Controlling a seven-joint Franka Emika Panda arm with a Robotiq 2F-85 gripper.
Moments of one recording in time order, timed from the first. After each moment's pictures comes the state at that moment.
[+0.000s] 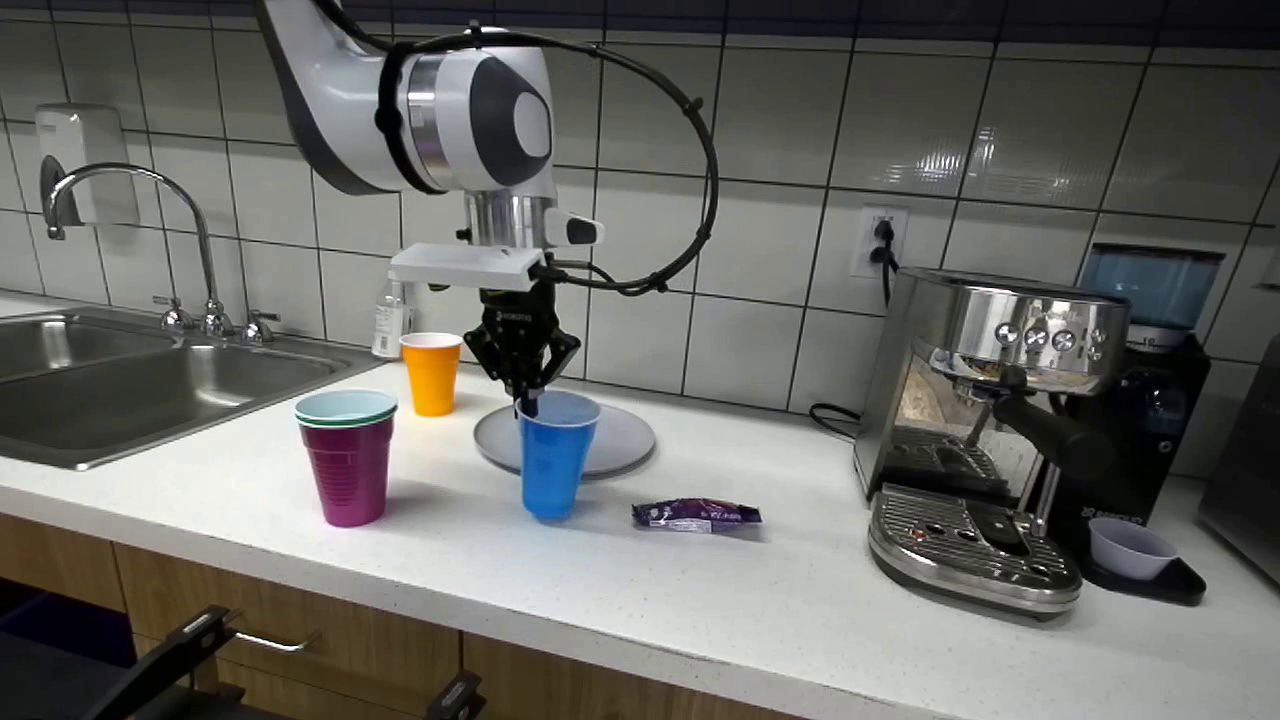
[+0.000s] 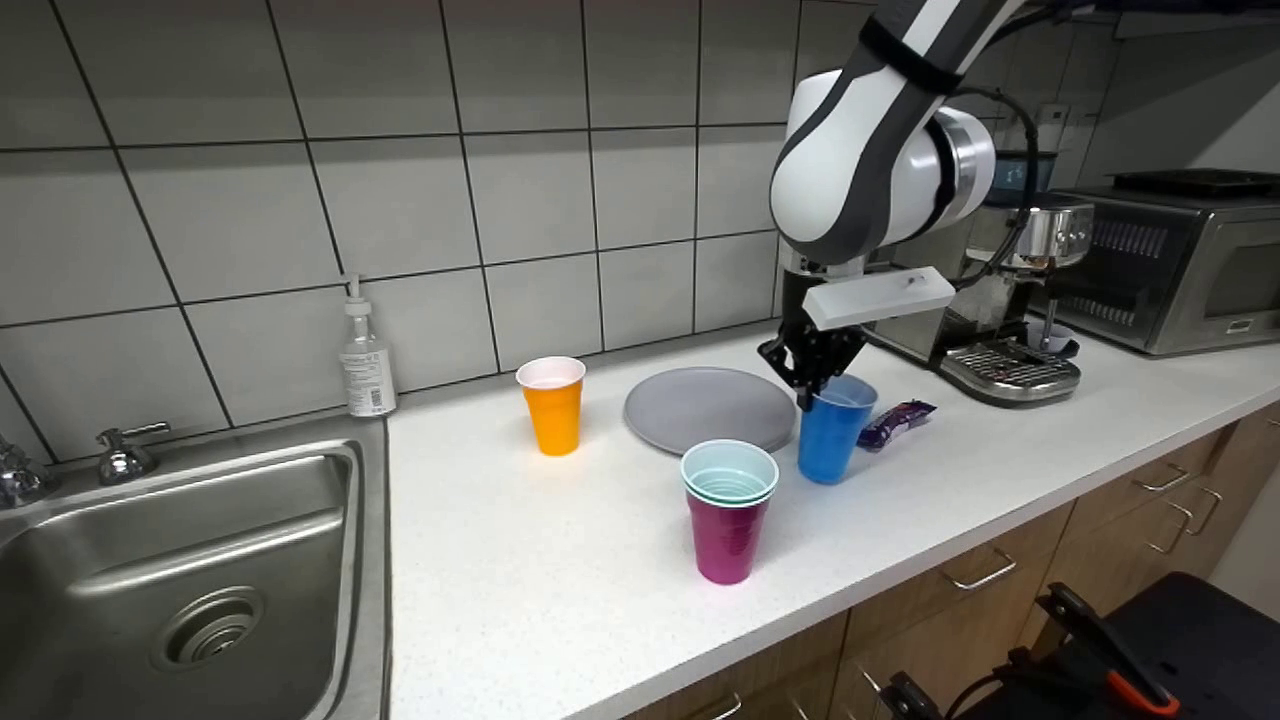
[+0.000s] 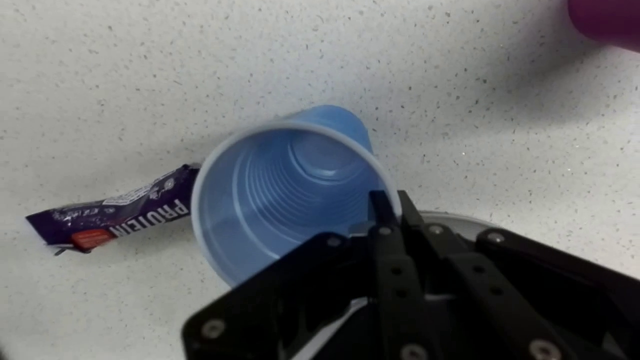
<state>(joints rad) -0.01 0.08 -0.06 -2.51 -0.16 2.65 0.15</state>
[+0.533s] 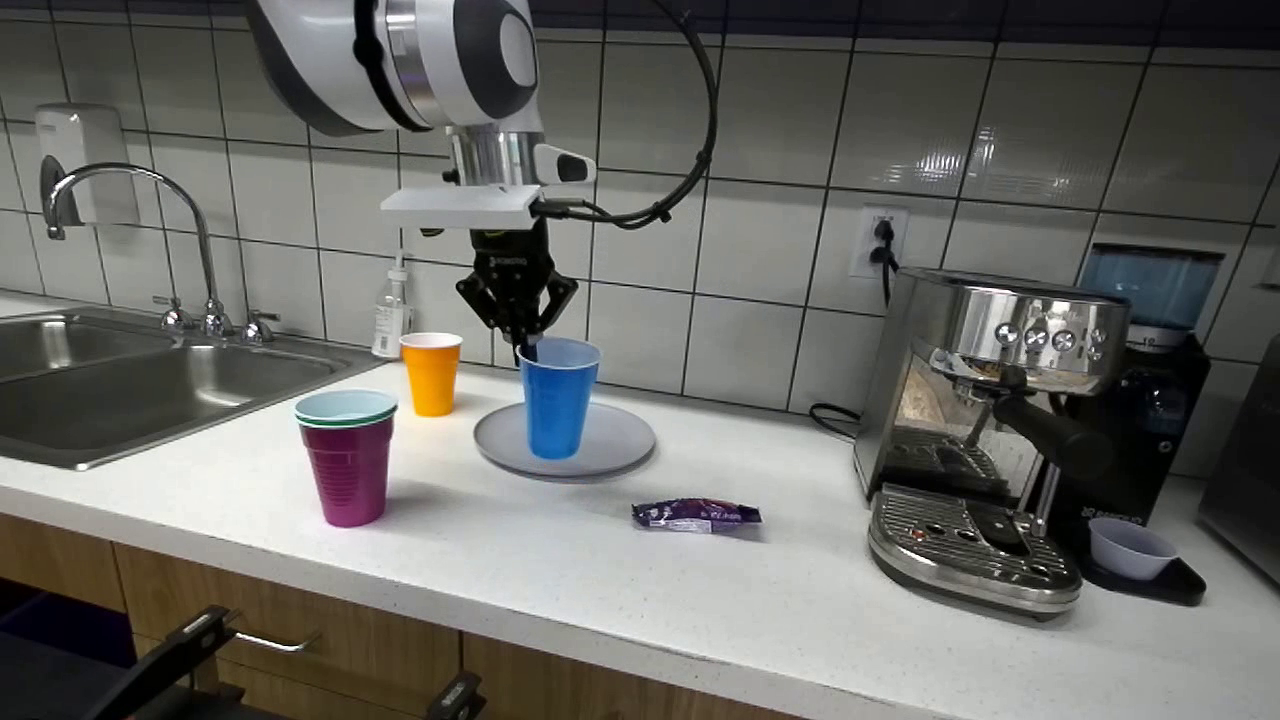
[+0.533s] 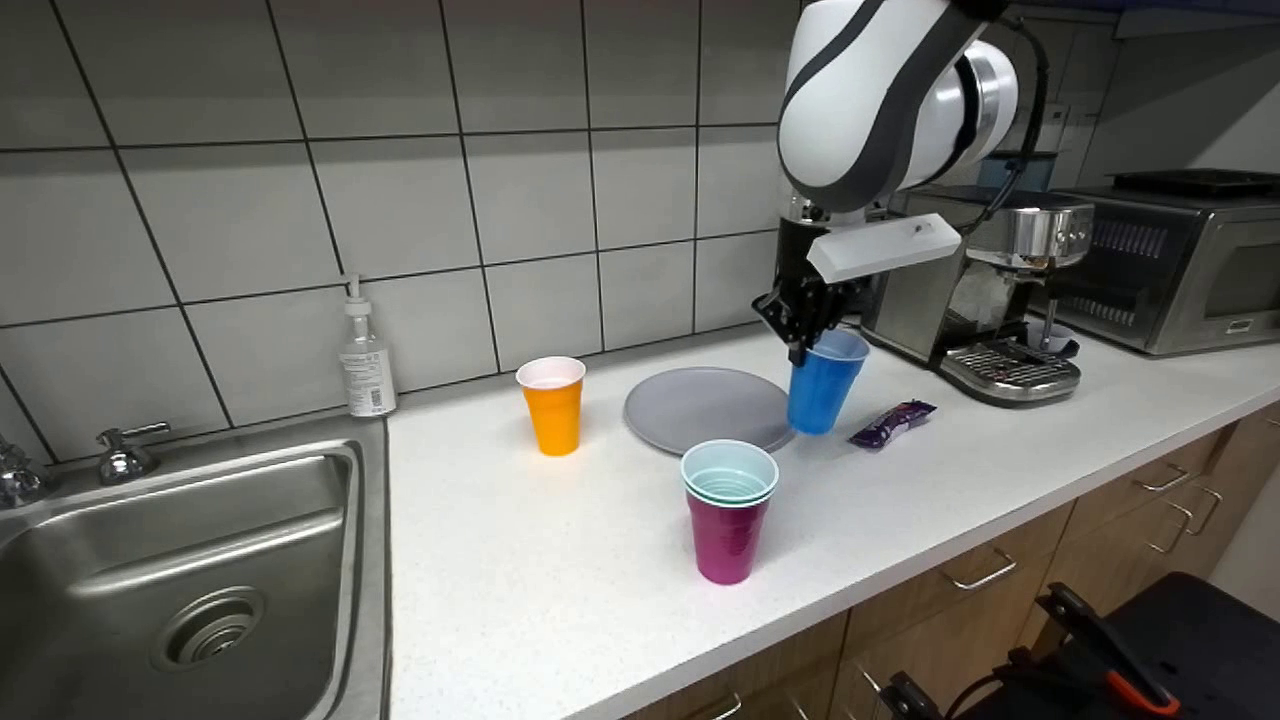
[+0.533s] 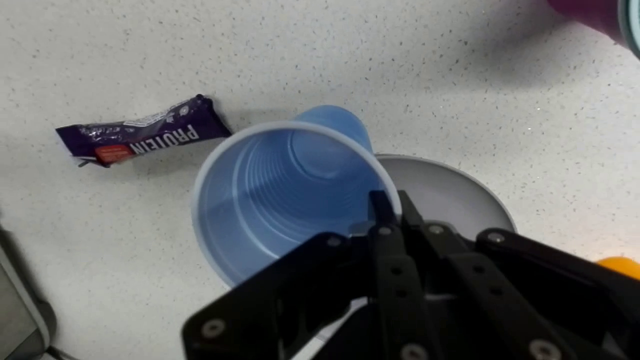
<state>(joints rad) 0.00 -0.05 -0.05 -2.53 -0.21 2.62 0.12</state>
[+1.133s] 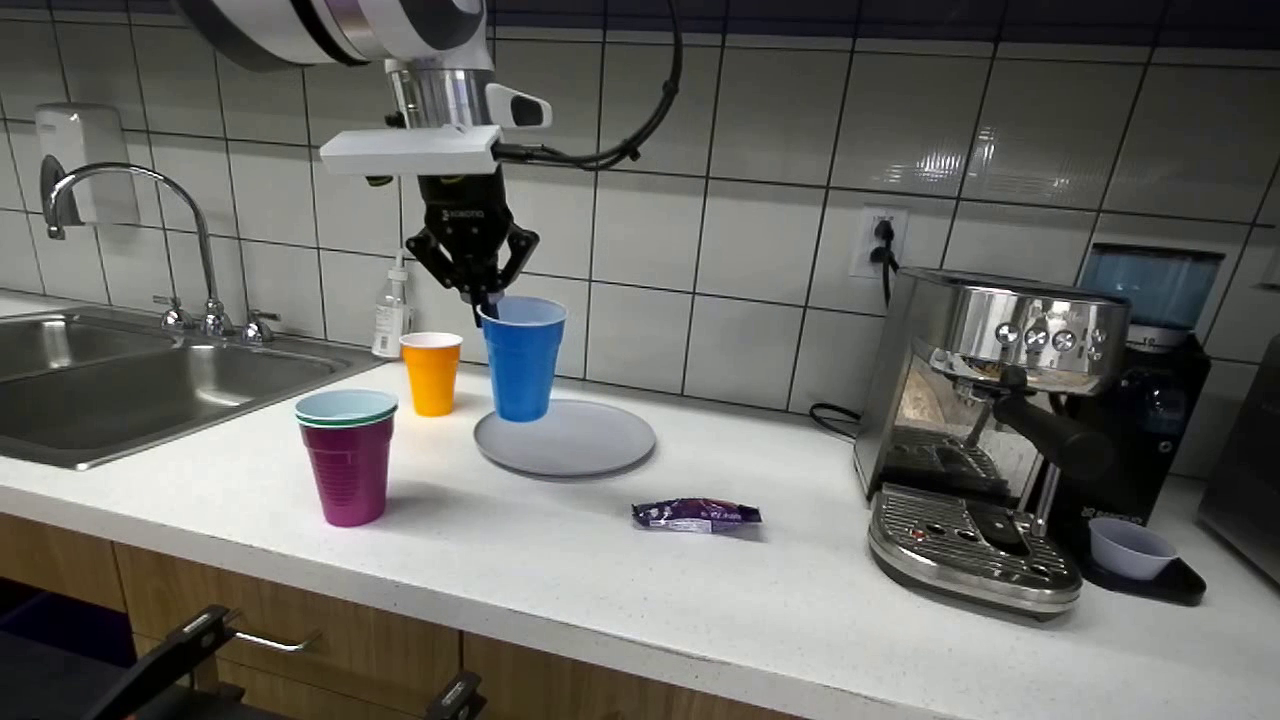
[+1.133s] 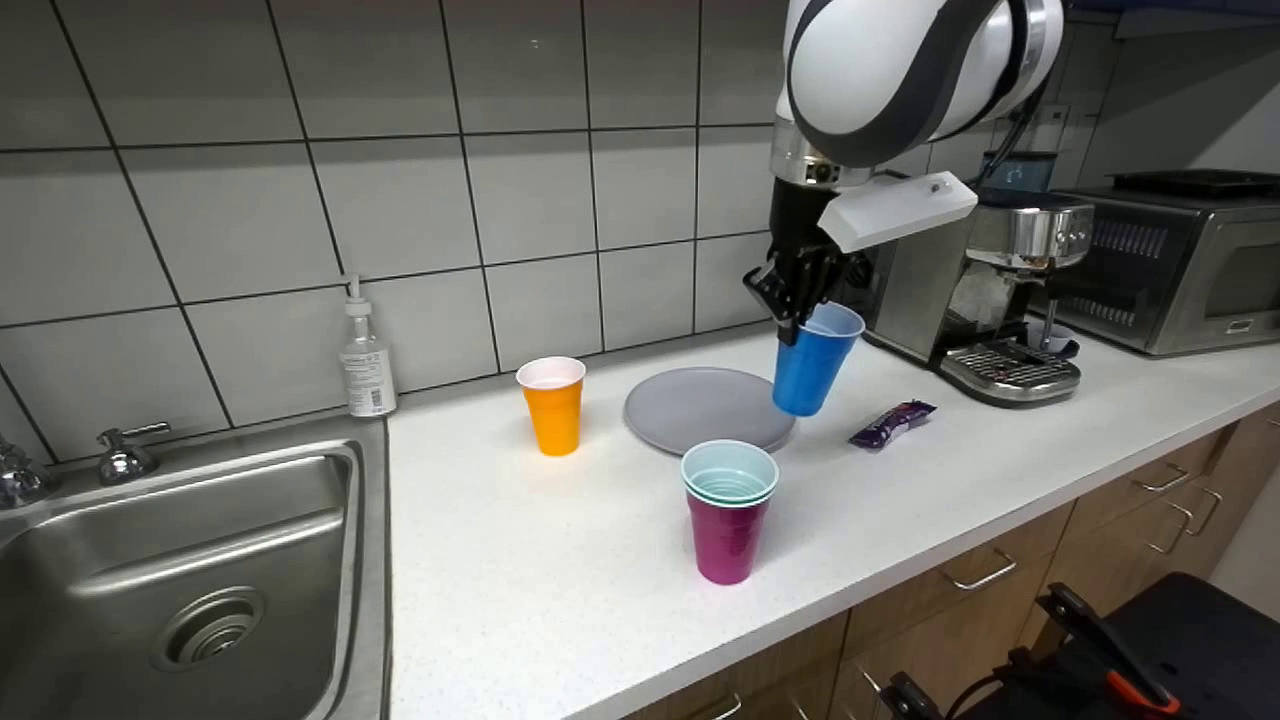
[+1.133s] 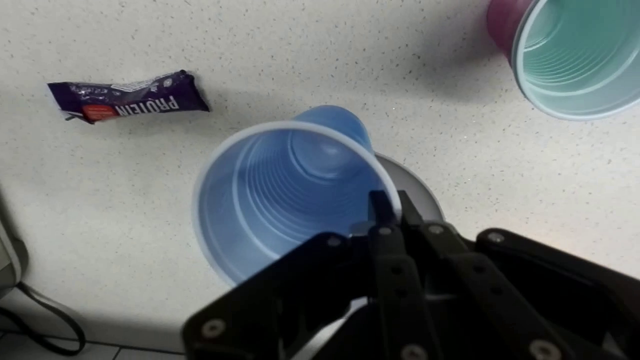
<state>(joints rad) 0.03 -0.23 0.01 -2.61 -0.20 2.58 0.05</state>
